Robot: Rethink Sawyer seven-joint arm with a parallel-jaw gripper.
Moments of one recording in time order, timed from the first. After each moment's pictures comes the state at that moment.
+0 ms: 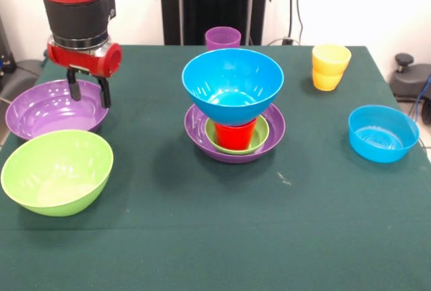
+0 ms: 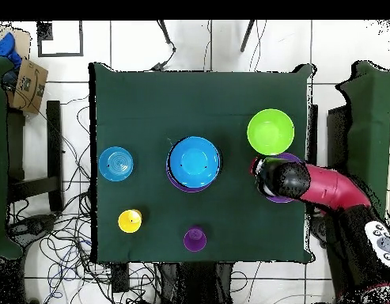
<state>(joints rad) -0.77 -0.58 0.26 1.63 -0.46 0.53 1.87</state>
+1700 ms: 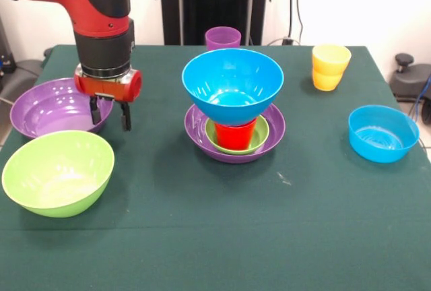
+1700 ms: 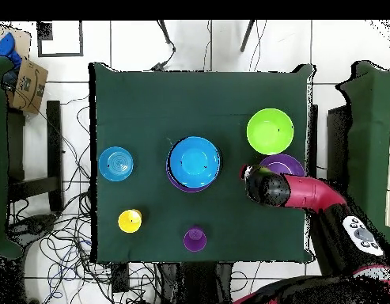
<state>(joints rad) -0.77 -0.46 0.26 1.64 -0.56 0.35 1.87</state>
